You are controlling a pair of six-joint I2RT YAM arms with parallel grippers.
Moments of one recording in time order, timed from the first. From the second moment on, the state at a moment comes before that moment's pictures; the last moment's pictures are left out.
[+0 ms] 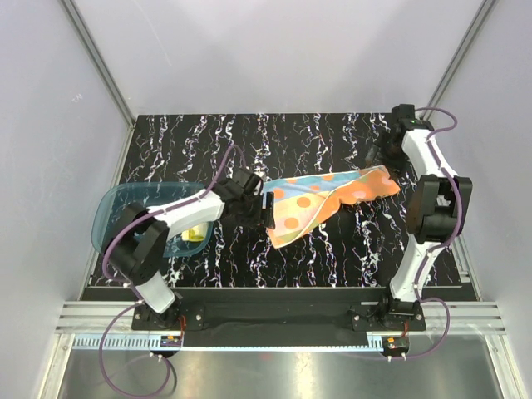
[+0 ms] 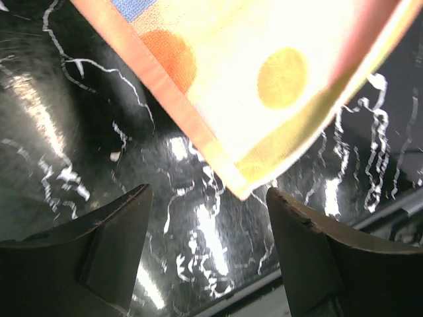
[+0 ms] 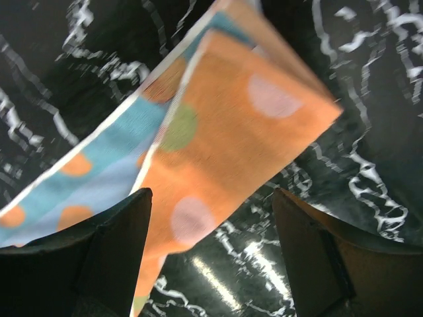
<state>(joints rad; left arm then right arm) -0.65 1.63 1.05 -0.43 0.18 -0.55 -0.04 1.94 1.67 -0.87 0.05 0.47</state>
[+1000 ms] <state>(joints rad) -0.74 1.69 0.93 -0.21 0.16 -0.60 -0.10 2.45 2.15 -1.02 0.15 0.44</state>
